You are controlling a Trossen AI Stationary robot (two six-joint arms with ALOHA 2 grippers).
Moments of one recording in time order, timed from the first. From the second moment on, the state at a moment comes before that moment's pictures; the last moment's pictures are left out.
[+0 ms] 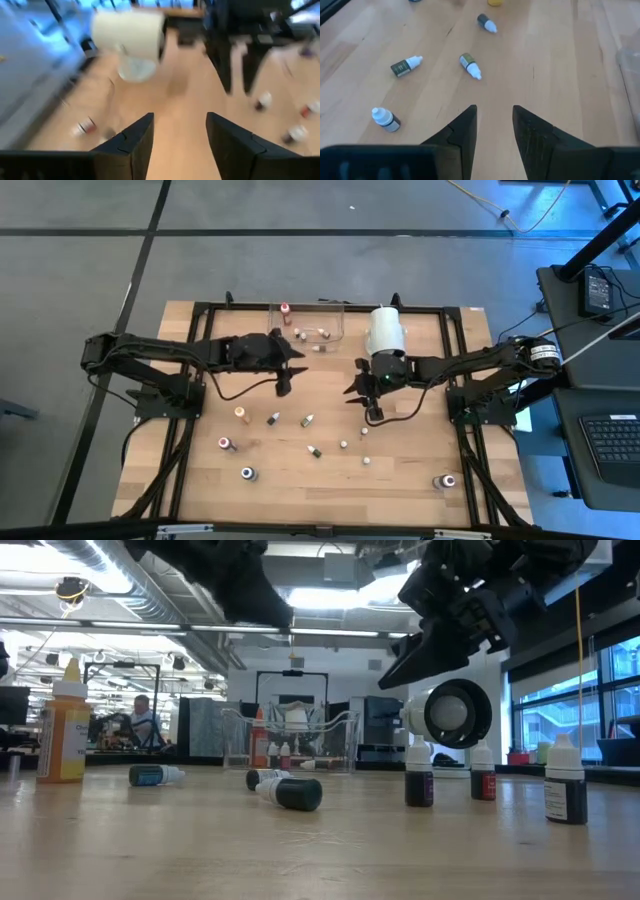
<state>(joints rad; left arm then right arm) 0.10 1.22 0.84 -0.10 -0.15 -0.05 -0.04 1.43 0.70 0.10 -0.18 -0.21</state>
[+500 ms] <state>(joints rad) 0.03 1.22 0.84 -0.66 -0.03 -0.49 -0.04 1.43 0.70 0.09 -0.18 -0.22</state>
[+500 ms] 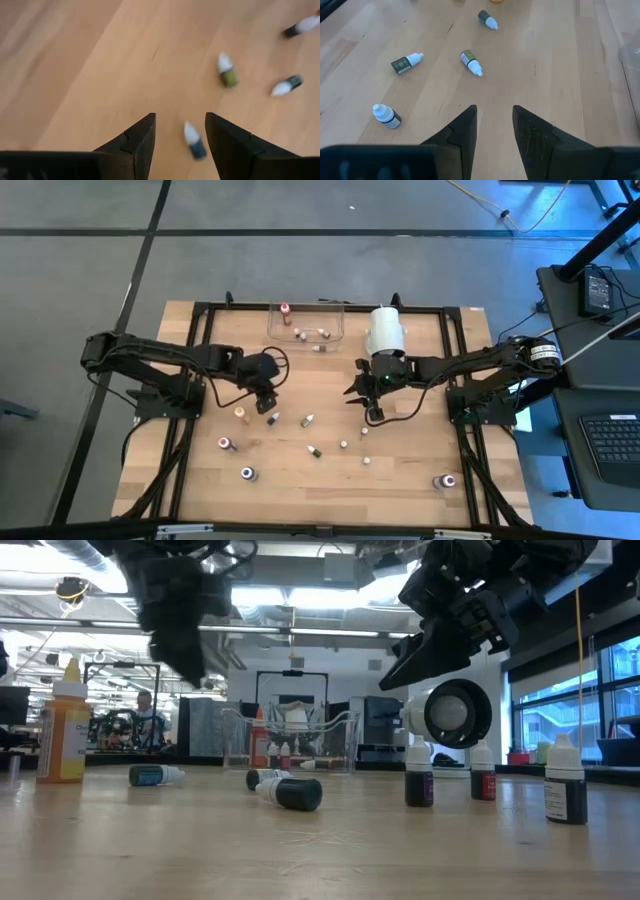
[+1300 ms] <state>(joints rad) -0.02 1.22 1.03 -1.01 -0.03 -0.67 -0.04 1.43 0.70 0.09 -0.18 -0.22</state>
